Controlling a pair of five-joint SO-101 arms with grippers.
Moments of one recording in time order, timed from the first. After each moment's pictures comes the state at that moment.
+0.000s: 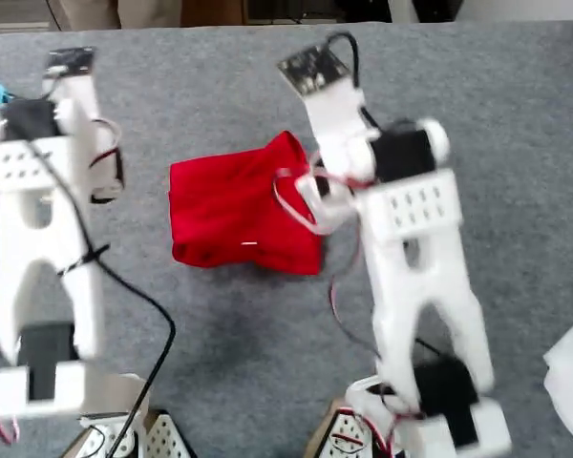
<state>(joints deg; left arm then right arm) -11.7 -4.8 -12.0 99.8 -9.6 -18.9 -14.8 -6.6 101.3 4.0</state>
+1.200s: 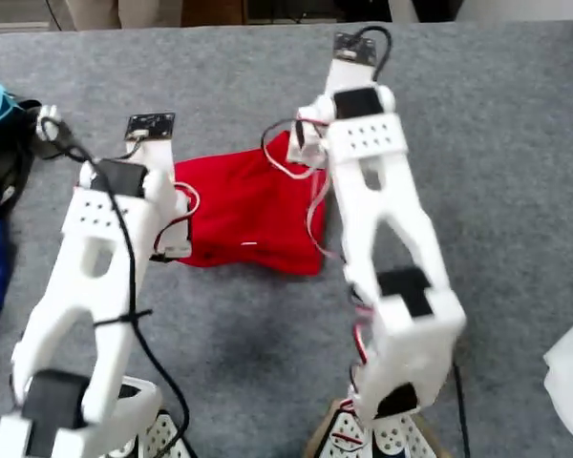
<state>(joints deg) 6.9 -15.7 16.7 91.3 4.0 -15.8 23.3 -25.0 87.6 -30.5</state>
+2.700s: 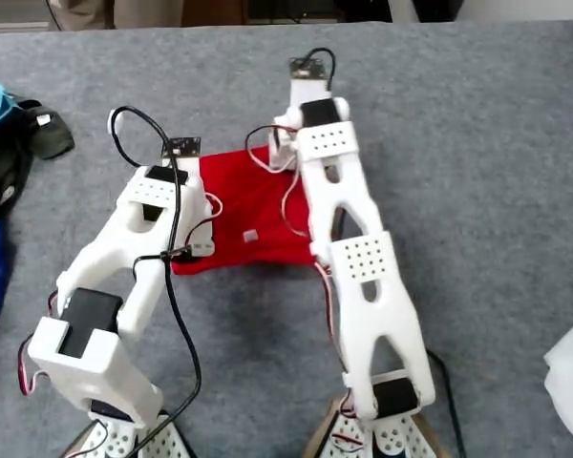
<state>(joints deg) 8.1 12.0 22.8 65.3 5.8 -15.3 74.2 -79.5 90.1 -22.3</state>
